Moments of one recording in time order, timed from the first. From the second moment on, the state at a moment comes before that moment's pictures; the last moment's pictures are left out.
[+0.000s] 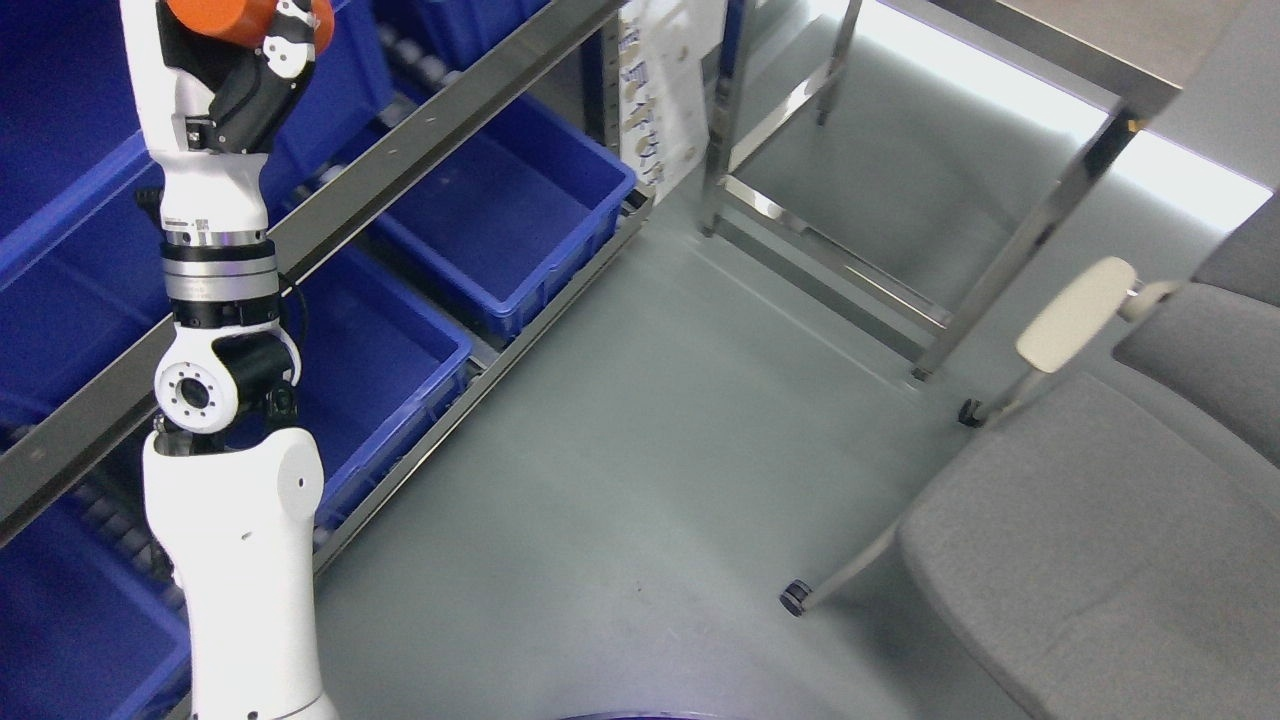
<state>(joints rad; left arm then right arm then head) -0.41 0.00 0.12 -1.72 0.22 -0.35 -0.18 0.00 0.00 0.00 0.00 0.00 -0.02 -0.06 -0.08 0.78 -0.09</state>
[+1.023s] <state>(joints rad) -0.46 0.00 0.02 -1.72 0.27 -0.38 -0.18 0.00 0.00 0.00 0.00 0.00 -0.02 -0.06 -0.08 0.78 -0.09</state>
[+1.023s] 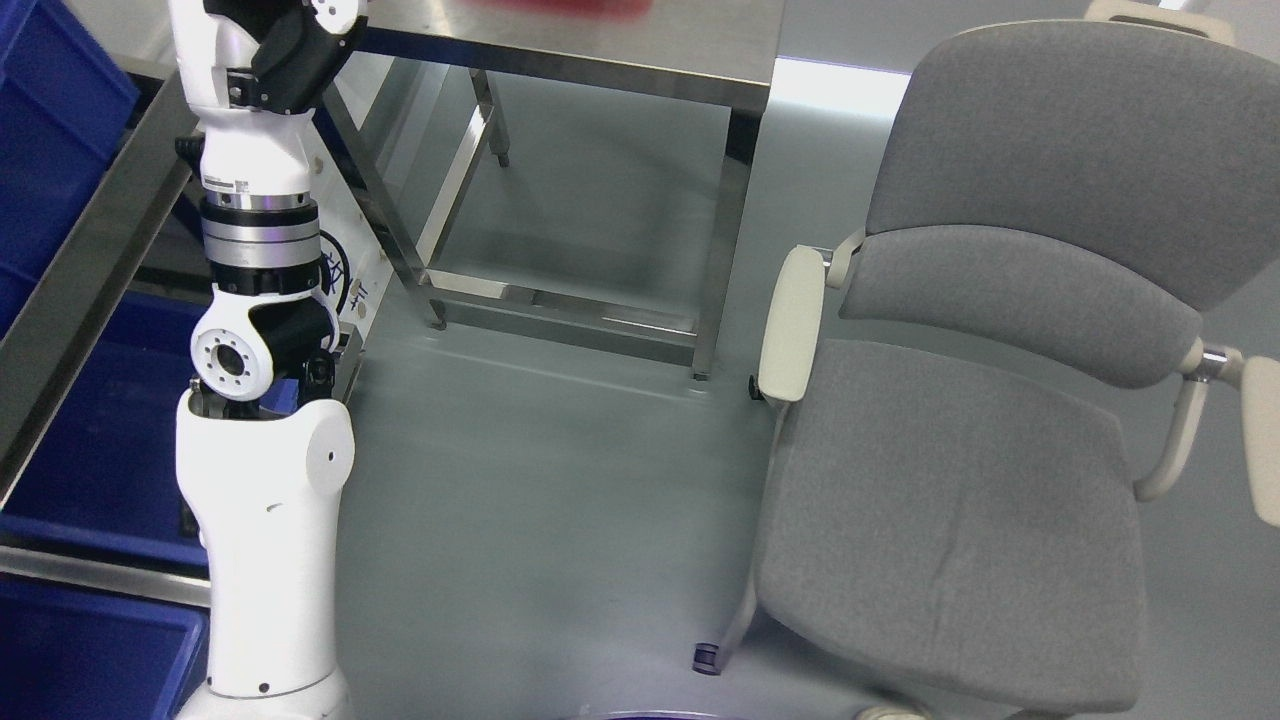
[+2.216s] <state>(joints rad) -0.47 0.00 0.00 -1.72 0.28 -0.37 -0.18 0.00 0.00 0.00 0.00 0.00 -0.02 -0.06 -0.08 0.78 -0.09</state>
